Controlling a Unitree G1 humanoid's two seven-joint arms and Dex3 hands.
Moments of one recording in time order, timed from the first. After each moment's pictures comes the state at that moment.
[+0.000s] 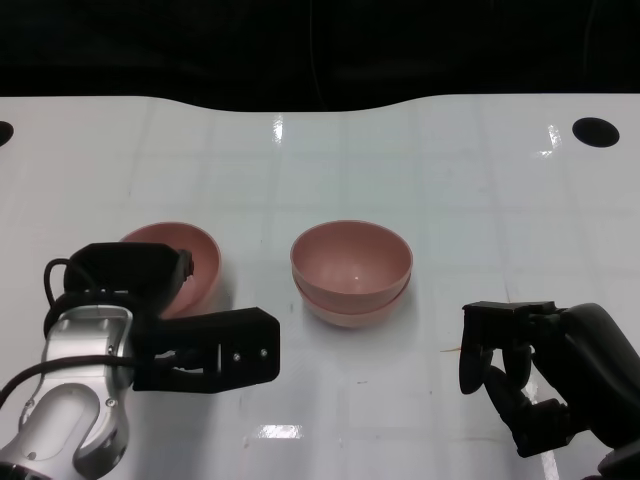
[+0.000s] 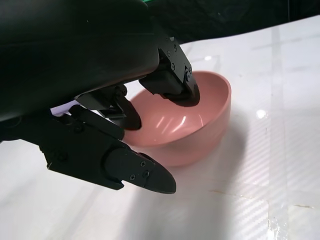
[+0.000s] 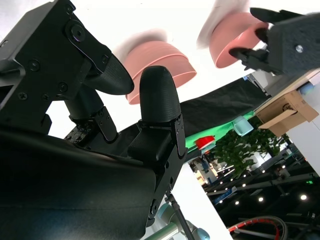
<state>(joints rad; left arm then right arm) -0.34 0.31 -0.35 0.23 1.07 0.32 -0.28 0.05 -0.28 0.14 -0.05 -0.51 -0.50 -0.08</state>
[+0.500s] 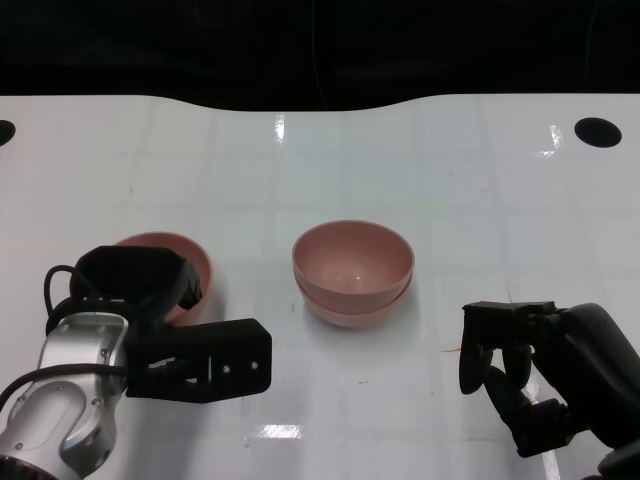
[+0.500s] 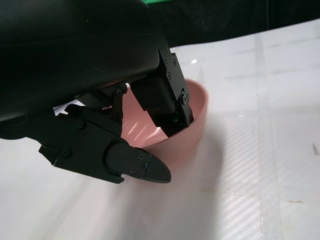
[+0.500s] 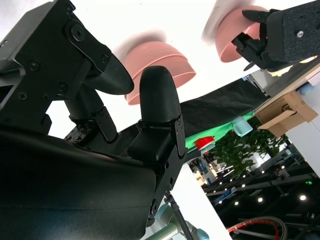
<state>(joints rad) -0.37 0.35 -0.39 0.32 0.96 0.20 -0.13 0.05 -0.28 0.14 -0.05 -0.51 -0.50 -0.08</state>
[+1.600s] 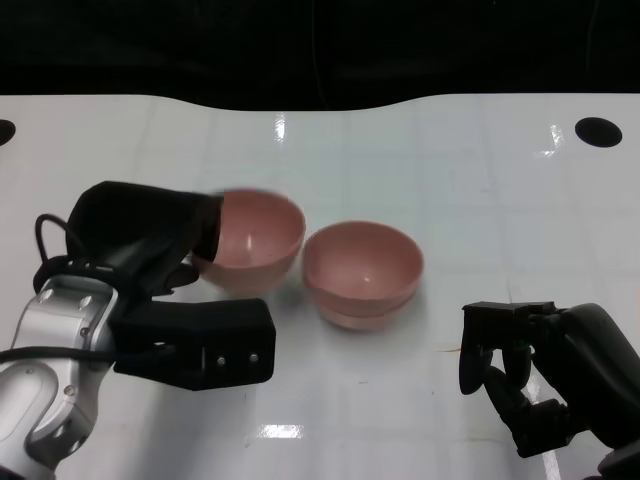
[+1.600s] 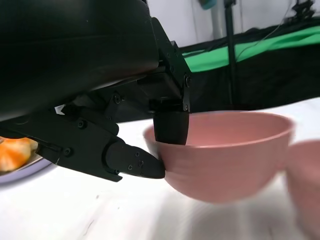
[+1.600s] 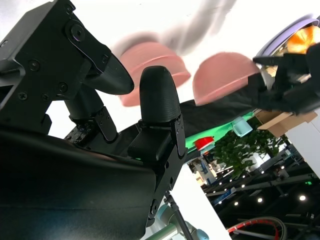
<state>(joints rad) -0.37 0.44 -0.37 0.03 0.93 0.15 -0.11 0.05 -0.28 0.14 -0.05 -0.51 -0.51 -0.08</state>
